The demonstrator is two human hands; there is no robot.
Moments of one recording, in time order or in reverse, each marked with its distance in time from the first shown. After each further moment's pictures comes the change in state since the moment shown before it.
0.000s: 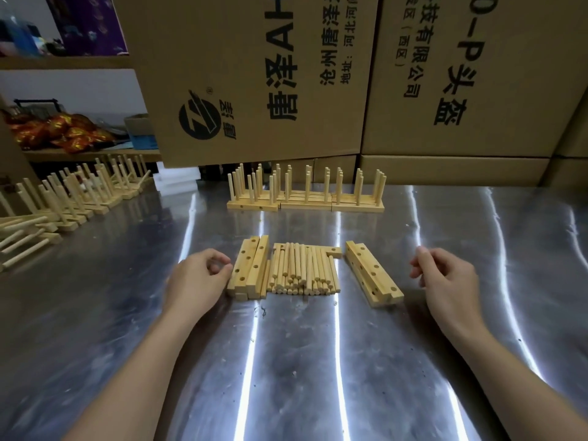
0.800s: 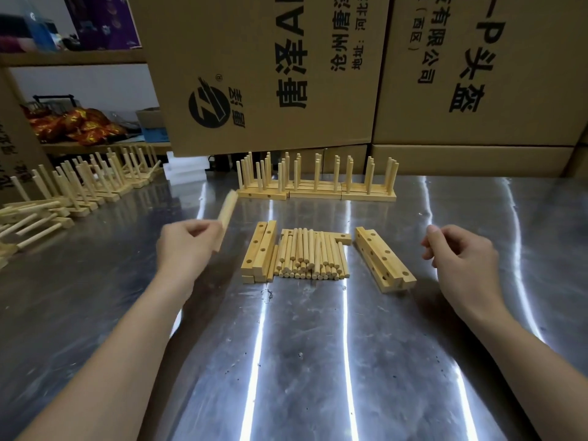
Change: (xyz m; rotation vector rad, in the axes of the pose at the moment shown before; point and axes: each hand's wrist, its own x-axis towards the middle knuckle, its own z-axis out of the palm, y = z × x) left_hand -0.001 0.012 -0.022 -0.468 0.171 -0.179; right_hand 0.003 -0.002 0.006 -0.004 0.023 -0.142
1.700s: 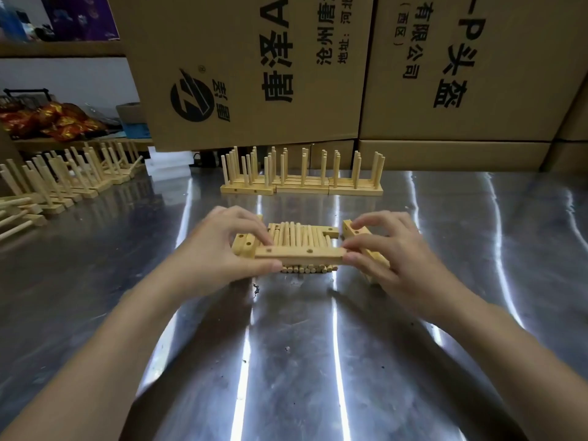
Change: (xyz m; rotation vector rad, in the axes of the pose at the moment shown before) left_hand -0.038 0.038 0.005 0.341 -0.646 0.567; right_hand -0.019 -0.043 0.013 -0.345 -0.526 -0.489
